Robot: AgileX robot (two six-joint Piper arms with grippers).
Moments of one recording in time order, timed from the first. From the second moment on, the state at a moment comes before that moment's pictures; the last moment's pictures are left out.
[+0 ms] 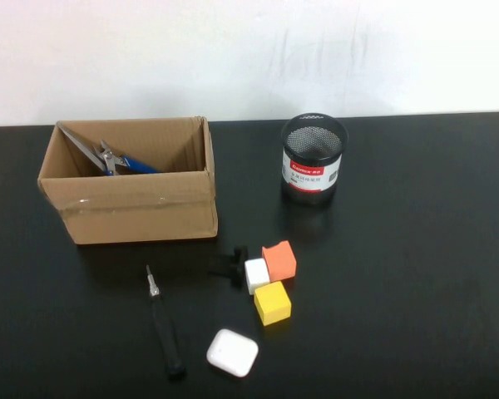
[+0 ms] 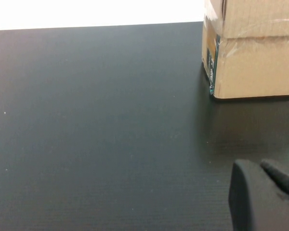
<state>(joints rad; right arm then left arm) 0.04 -0.01 0.03 -0.24 0.38 0.15 -0.03 -0.01 0.03 0.06 0.35 0.04</state>
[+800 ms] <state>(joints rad) 0.04 -0.01 0.03 -0.24 0.38 0.15 -0.03 -0.01 0.03 0.25 0.30 0.05</state>
